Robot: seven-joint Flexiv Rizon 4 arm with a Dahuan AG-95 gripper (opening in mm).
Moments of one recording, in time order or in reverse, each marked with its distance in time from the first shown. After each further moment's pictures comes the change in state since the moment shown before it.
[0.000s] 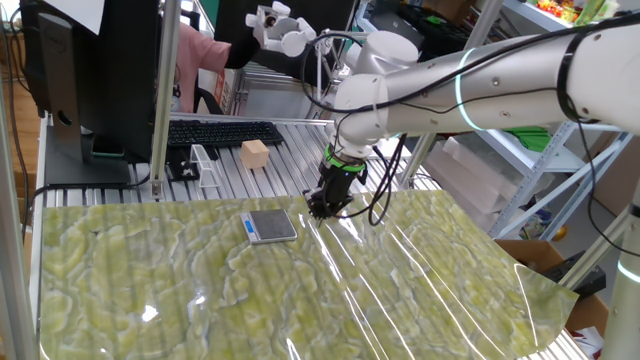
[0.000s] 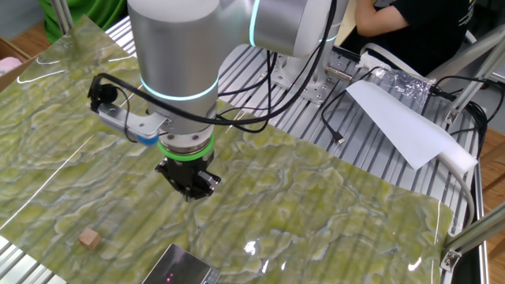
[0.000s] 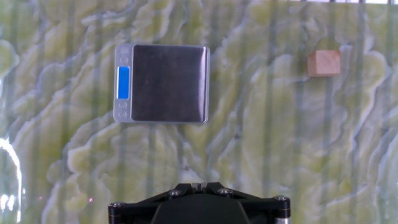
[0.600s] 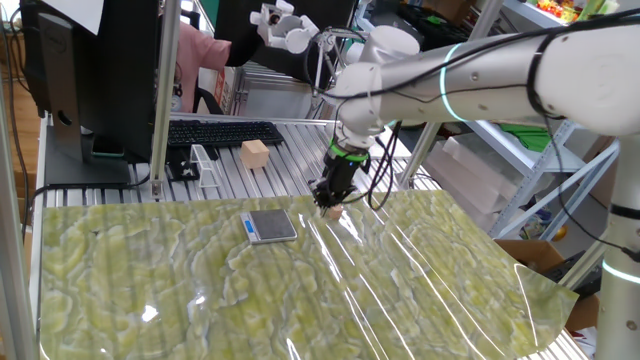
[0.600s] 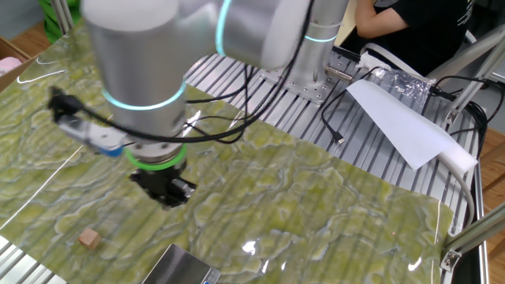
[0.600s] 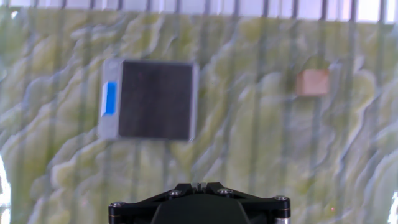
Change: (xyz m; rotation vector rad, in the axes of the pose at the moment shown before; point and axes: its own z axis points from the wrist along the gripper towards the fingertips) arm -0.037 -0.034 0.001 -0.002 0.010 -0.041
